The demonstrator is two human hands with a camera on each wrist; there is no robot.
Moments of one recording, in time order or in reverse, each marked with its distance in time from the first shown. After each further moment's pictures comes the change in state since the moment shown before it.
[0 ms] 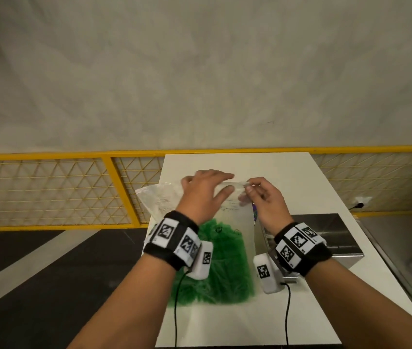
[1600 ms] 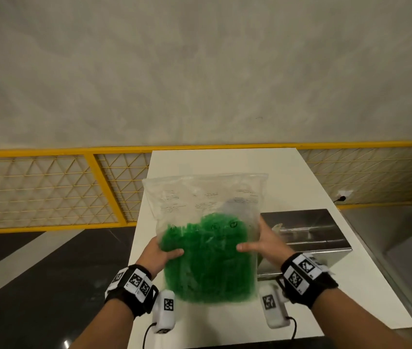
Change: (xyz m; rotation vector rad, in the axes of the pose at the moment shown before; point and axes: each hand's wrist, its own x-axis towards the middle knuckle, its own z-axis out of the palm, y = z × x) left_hand -0.091 -0.134 0.083 -0.888 -0.187 -0.669; right_hand -0.048 0.056 -0.021 -0.125 -0.273 0.557
